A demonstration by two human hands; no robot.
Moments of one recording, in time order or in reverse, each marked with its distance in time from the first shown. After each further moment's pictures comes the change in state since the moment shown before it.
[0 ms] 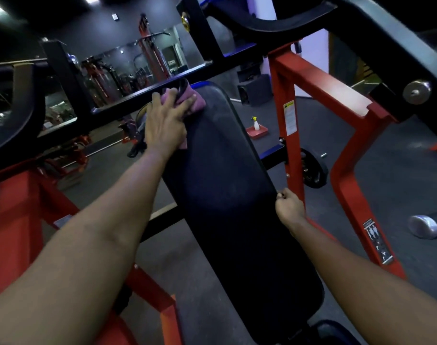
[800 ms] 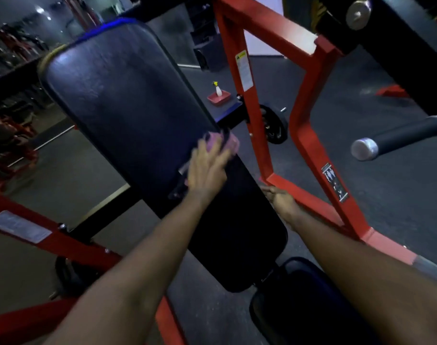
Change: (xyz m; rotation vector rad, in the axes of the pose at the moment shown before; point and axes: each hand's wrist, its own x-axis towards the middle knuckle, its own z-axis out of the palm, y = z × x) left_hand -0.169 0.213 0.062 -0.177 -0.291 0.288; right_hand -0.042 0.144 -0.024 0.462 -0.210 0.200
